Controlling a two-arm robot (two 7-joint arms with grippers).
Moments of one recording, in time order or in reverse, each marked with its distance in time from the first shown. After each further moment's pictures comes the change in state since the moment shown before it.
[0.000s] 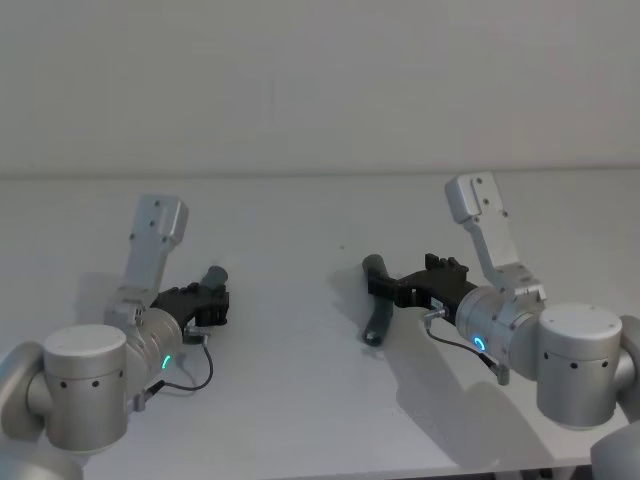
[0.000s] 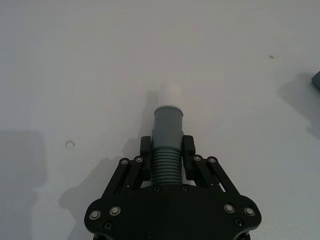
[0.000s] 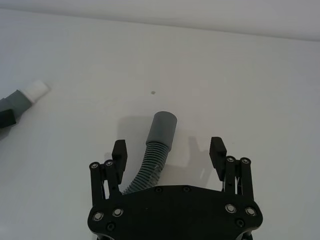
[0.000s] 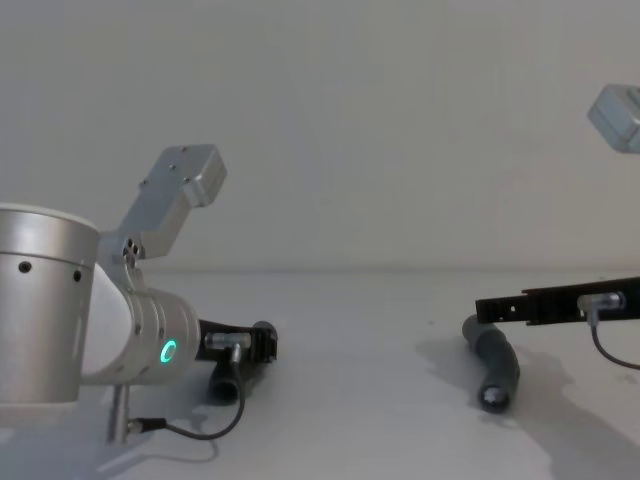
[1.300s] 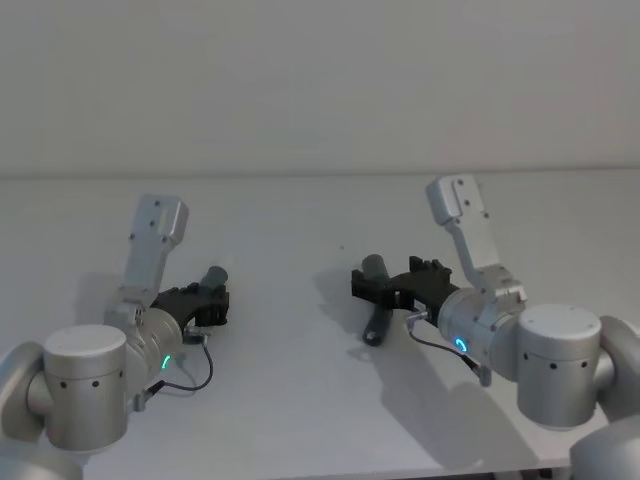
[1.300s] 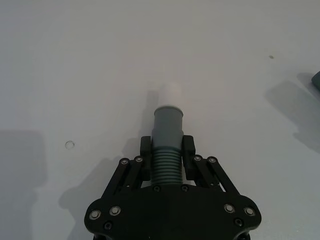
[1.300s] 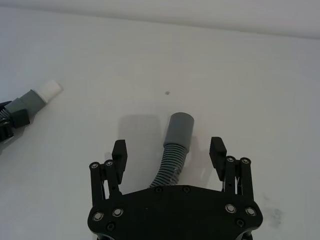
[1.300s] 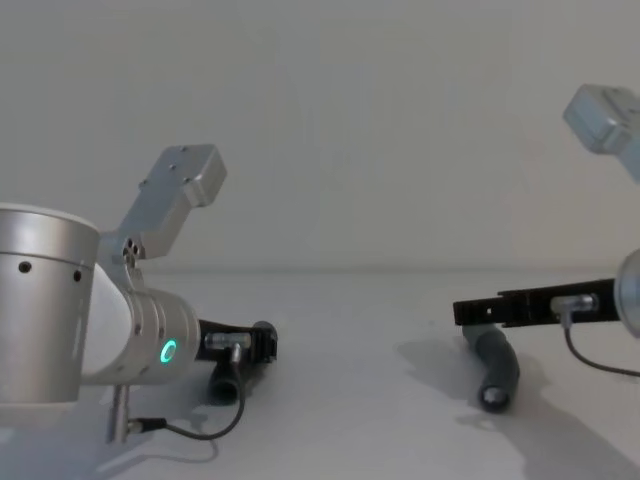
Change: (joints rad) left arm 0.000 0.000 0.000 0.000 0.000 0.000 0.000; right arm 0.001 -0.039 -0.009 0.003 -0.027 0.012 0.000
